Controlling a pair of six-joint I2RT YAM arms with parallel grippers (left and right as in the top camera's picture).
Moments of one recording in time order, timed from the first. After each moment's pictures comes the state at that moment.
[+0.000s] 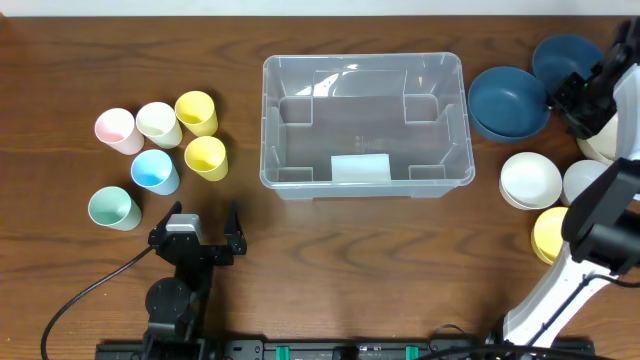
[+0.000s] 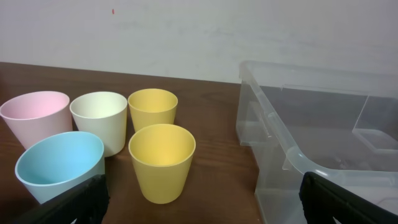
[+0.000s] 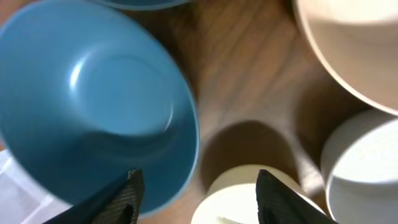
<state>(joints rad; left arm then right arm) -0.12 0.01 0.03 -0.13 -0.05 -0.14 -0.37 2.17 1.95 -1.16 -0.11 0.42</state>
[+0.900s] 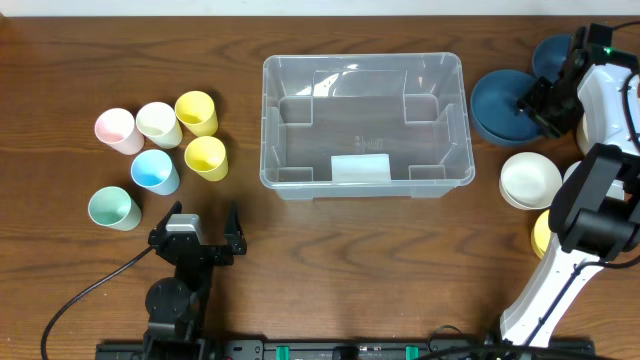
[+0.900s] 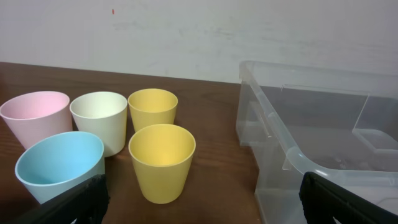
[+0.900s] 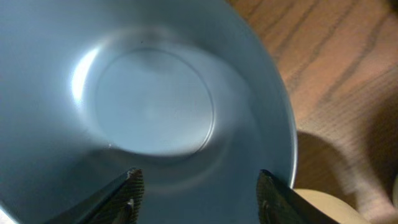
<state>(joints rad) -0.12 0.01 0.03 -0.13 -0.05 -0.14 -0.29 2.22 1.89 -1.08 -0.08 0.49</state>
